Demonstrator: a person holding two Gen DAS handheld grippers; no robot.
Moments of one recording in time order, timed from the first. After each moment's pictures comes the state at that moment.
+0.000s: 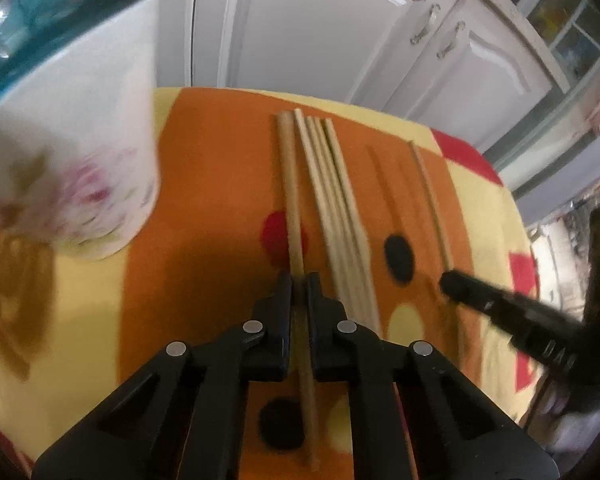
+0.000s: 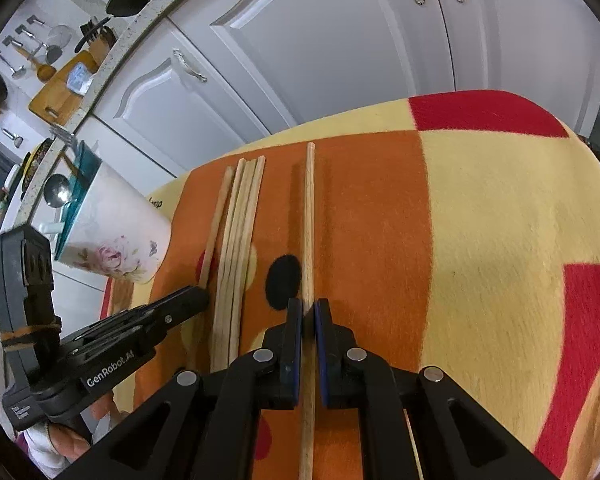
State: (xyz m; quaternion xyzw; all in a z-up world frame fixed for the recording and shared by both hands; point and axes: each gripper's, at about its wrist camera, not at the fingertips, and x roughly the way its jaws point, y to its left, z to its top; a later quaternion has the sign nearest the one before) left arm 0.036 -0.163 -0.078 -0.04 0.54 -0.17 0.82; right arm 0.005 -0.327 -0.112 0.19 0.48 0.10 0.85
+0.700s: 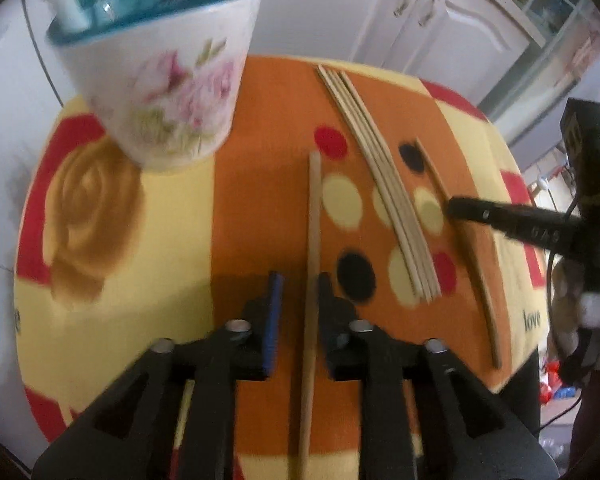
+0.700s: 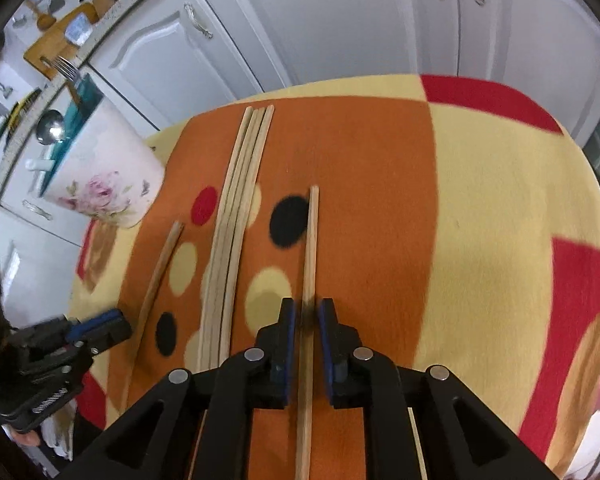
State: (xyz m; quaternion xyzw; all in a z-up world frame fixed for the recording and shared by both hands) left arm -0.019 -0.111 -0.064 0.01 0.55 -0.18 0.82; right arm 0.005 -0.303 -0.118 0.10 0.53 0.08 0.84
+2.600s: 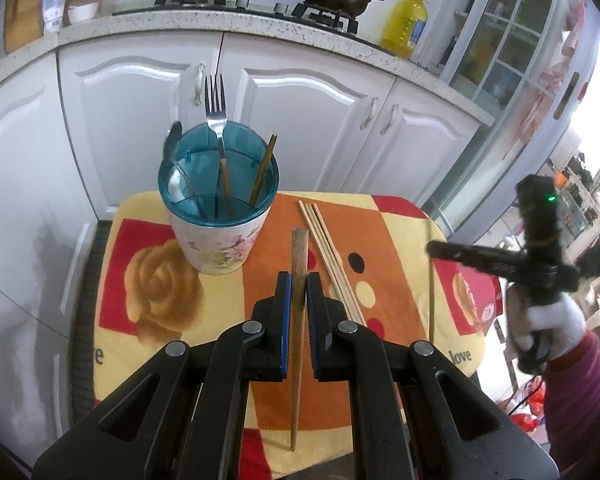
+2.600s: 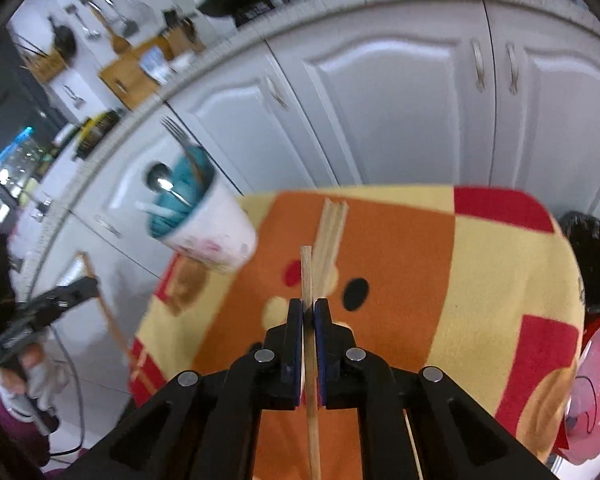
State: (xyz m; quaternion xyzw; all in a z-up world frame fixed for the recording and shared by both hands) left arm -0.066 -0.048 0.074 -0.04 0.41 -0.23 0.88; right arm -0.044 -0.310 -0.009 0.12 0.41 0.18 0.88
